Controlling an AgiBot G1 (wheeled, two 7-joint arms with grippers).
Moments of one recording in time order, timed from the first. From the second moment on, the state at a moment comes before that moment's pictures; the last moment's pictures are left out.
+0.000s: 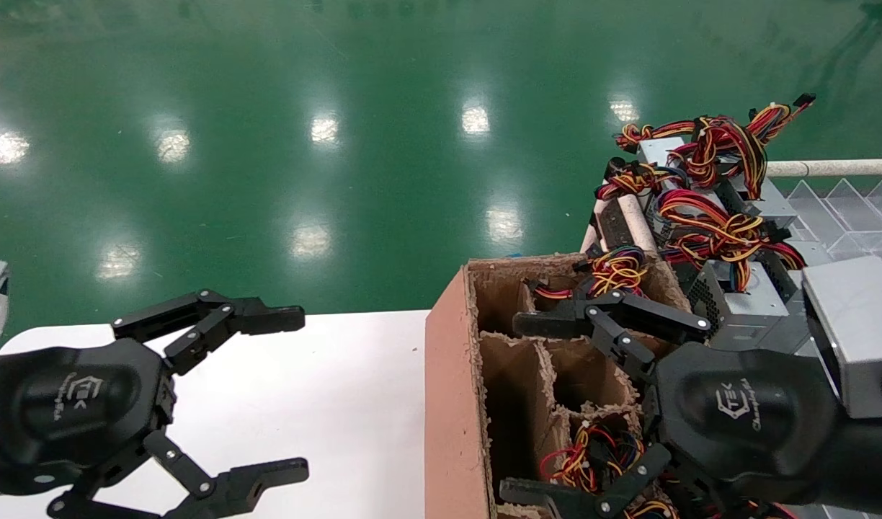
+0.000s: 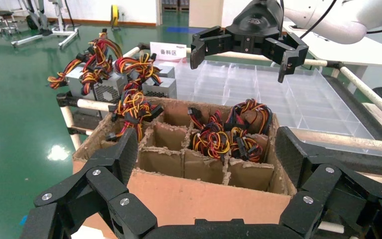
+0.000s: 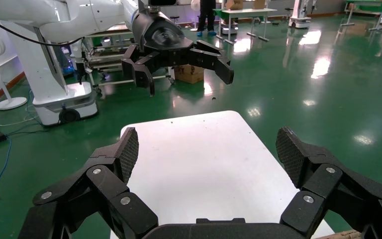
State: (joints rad) left arm -1.11 0.56 0.42 -1.25 0.63 1.43 -0.11; right arm 1.07 -0.61 -0.28 1.28 -0.73 -1.49 0.19
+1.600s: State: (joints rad) left arm -1.11 0.56 0.42 -1.25 0.63 1.43 -0.11; right arm 1.12 -0.62 -0.30 1.05 -0.99 -1.19 0.15
